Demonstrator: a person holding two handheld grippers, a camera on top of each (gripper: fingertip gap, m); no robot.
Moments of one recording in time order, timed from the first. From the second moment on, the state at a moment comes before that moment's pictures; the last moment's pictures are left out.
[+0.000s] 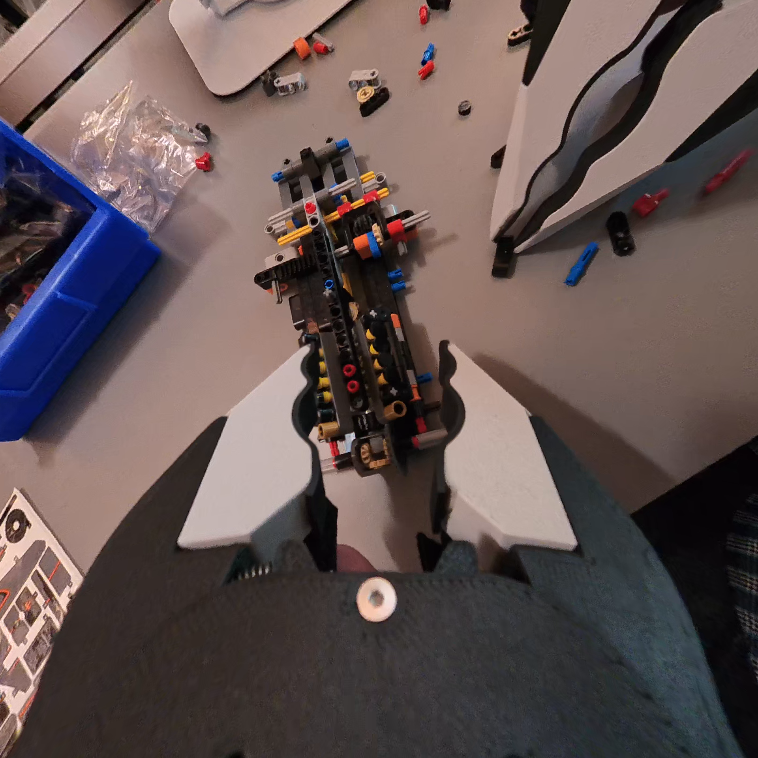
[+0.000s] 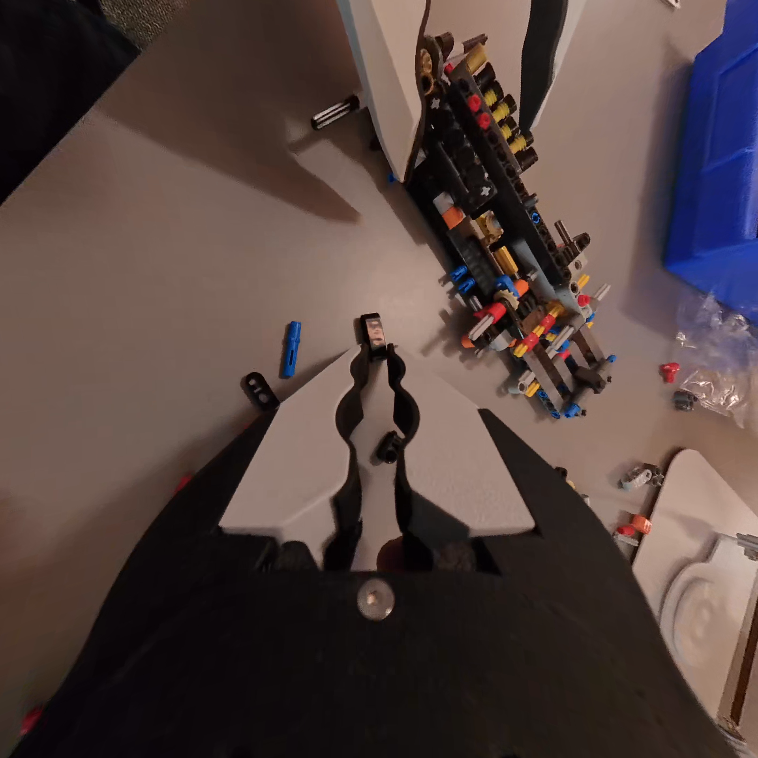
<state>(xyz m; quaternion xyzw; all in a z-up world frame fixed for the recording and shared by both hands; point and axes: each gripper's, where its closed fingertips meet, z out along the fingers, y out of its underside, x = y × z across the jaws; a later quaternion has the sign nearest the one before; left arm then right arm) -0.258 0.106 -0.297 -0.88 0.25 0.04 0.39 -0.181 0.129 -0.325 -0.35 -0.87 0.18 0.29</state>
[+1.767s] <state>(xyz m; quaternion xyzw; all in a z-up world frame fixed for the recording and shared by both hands) -0.165 0.132 -0.256 -0.75 0.43 0.12 0.48 -0.162 0.132 -0.256 -0.30 -0.83 0.18 0.43</state>
